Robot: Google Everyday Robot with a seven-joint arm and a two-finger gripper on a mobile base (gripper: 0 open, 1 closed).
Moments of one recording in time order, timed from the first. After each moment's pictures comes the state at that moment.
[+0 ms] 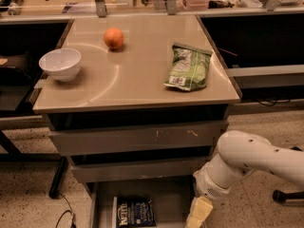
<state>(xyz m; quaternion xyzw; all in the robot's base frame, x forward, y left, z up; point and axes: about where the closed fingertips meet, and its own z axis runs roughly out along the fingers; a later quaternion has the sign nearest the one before) 0.365 -0.127 0.562 -0.55 0.80 0.21 0.06</state>
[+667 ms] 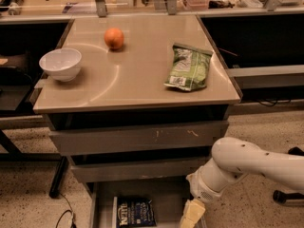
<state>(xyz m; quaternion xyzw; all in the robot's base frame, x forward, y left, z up) 0.367 -0.110 0.537 -0.55 0.80 0.23 0.07</state>
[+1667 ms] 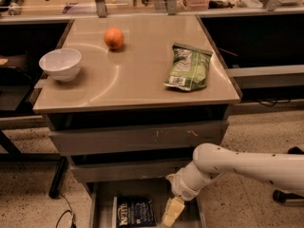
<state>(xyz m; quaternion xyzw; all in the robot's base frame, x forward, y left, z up) 0.400 -0.049 0.468 -0.58 0.75 0.28 0.11</state>
